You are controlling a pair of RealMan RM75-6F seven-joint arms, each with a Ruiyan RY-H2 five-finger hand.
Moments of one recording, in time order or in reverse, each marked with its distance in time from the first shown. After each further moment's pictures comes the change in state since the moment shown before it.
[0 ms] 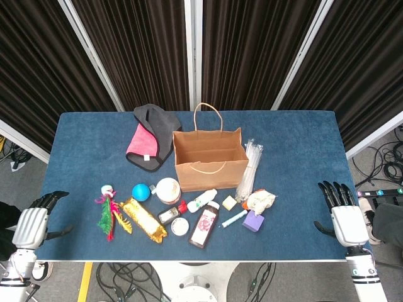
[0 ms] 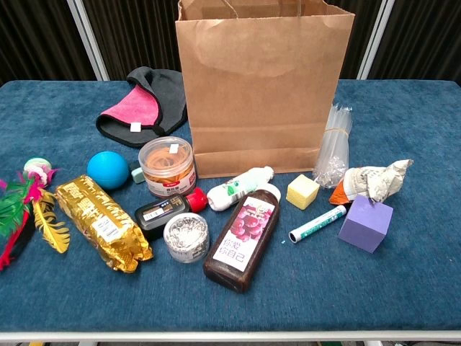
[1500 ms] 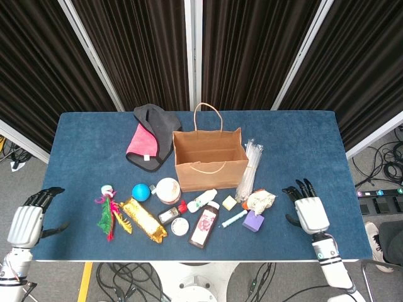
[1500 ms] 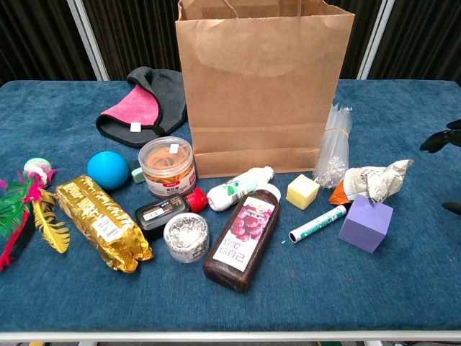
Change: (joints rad) left arm 0.001 -0.044 -0.016 0.132 0.052 0.087 -0.062; right arm 0.124 -0.272 0.021 0.265 -0.018 -0.124 -0.029
